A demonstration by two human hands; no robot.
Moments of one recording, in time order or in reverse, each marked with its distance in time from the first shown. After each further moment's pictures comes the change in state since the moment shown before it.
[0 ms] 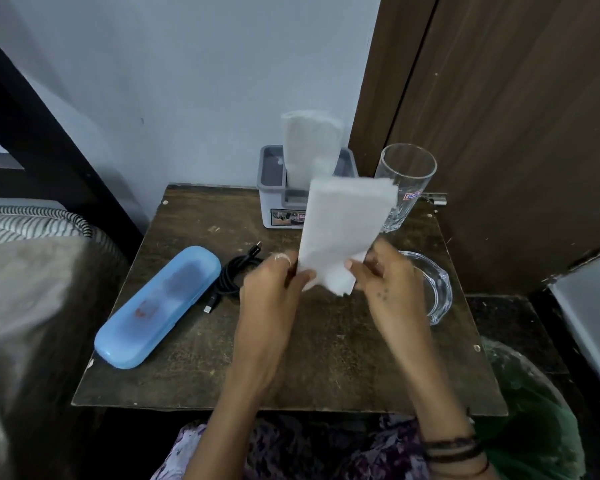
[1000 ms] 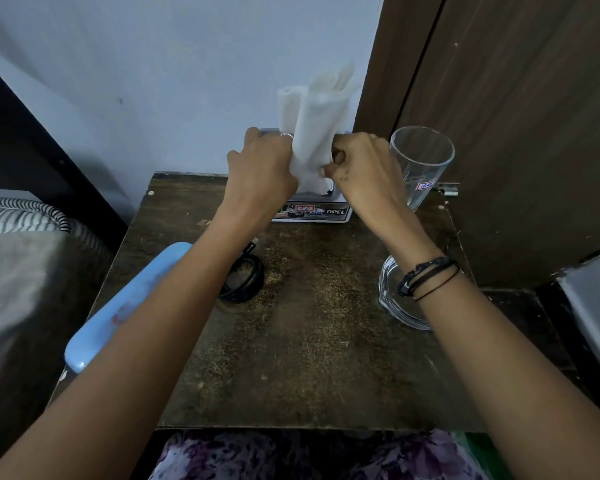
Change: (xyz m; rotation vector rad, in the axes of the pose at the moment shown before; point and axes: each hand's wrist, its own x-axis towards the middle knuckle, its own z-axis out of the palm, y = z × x) left_hand 0.134 0.007 -0.011 0.494 -0.031 0.197; right_hand 0.127 -0.027 0.023 -0.545 0.054 -0.365
